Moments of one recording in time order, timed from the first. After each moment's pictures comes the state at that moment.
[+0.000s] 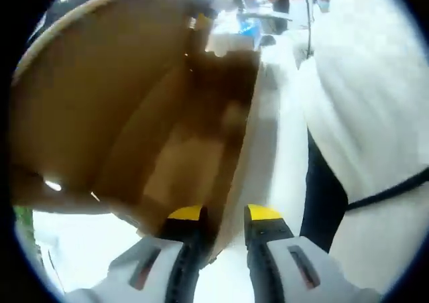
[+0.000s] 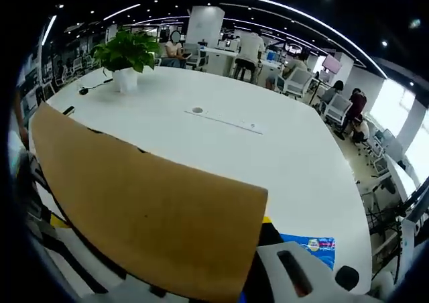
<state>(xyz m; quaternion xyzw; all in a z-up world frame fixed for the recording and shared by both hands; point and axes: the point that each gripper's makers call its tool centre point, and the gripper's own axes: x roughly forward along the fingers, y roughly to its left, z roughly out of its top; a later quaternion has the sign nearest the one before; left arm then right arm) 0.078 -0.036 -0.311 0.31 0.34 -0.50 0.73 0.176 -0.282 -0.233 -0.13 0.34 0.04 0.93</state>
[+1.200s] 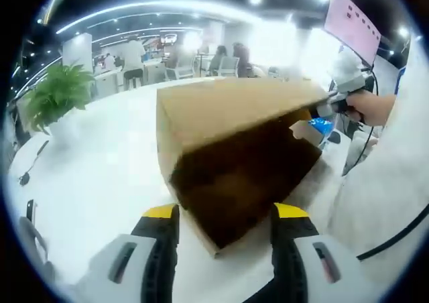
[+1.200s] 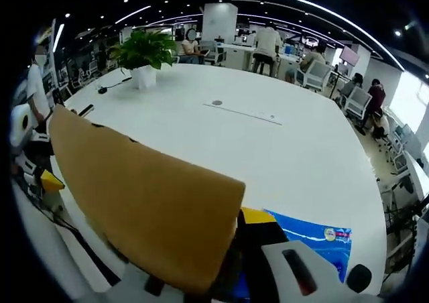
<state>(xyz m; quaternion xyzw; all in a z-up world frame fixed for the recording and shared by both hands) 0.105 -0.002 -0.248 0.06 0.31 -0.33 0.89 0.153 -0.274 -0.245 -0.10 0.36 0.11 0.92</state>
